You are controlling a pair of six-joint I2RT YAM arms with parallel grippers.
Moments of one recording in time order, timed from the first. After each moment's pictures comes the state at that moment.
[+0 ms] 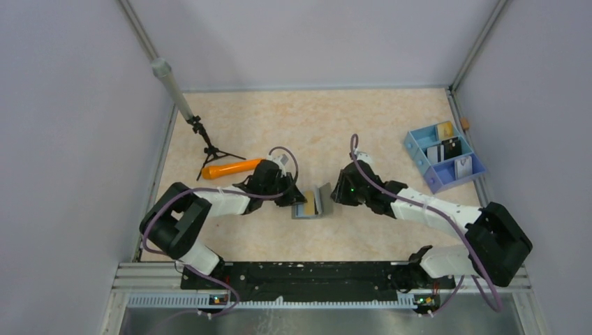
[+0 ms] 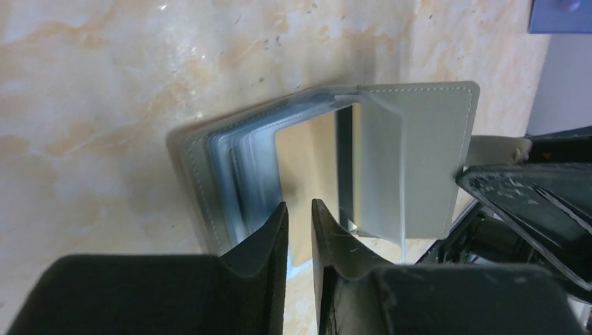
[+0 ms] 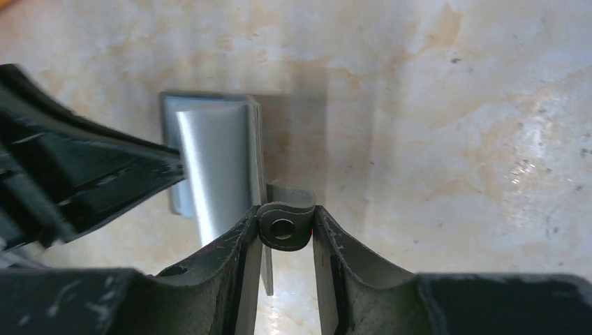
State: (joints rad) left arm -0.60 1.53 0.59 0.21 0.33 -0.81; right arm 0.77 1.31 0.69 -0.23 0.15 0.81
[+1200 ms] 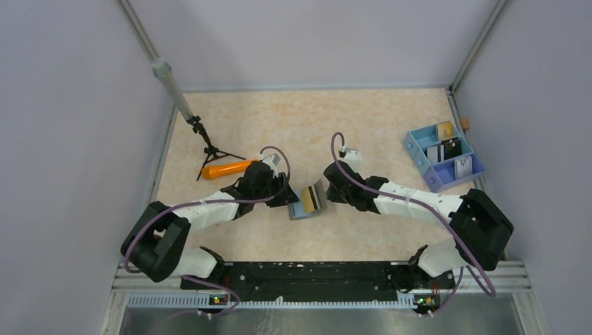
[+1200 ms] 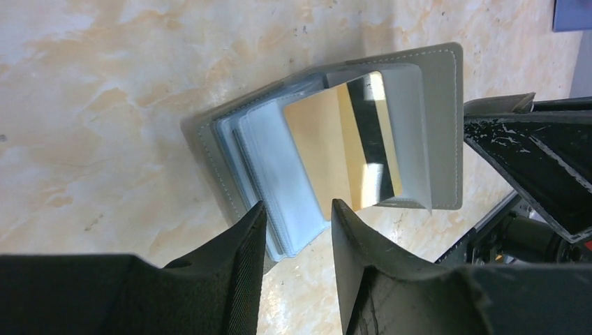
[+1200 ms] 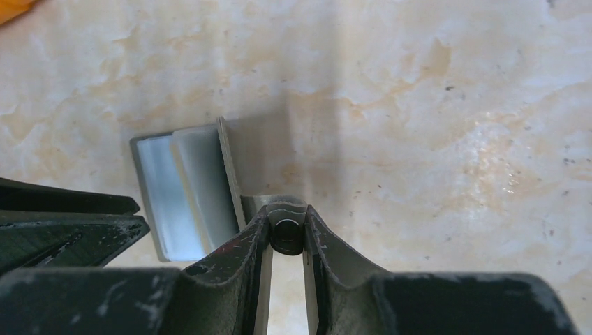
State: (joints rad) left arm -0.58 1.34 0.54 0.10 0.27 -0.72; right arm 0.90 1.43 0.84 -0.29 0.36 0.86
